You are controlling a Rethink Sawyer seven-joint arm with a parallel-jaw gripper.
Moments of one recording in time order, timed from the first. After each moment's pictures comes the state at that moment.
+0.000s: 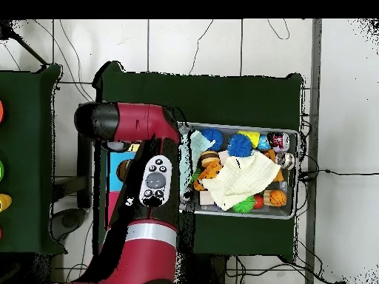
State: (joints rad) arm 0.16 -0.34 -0.20 1.13 0.20 0.93 1.83
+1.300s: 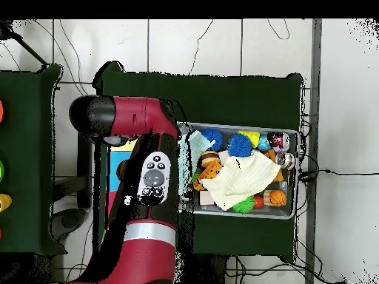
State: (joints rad) arm 0.16 -0.34 -0.20 1.08 0.20 0.94 1.83
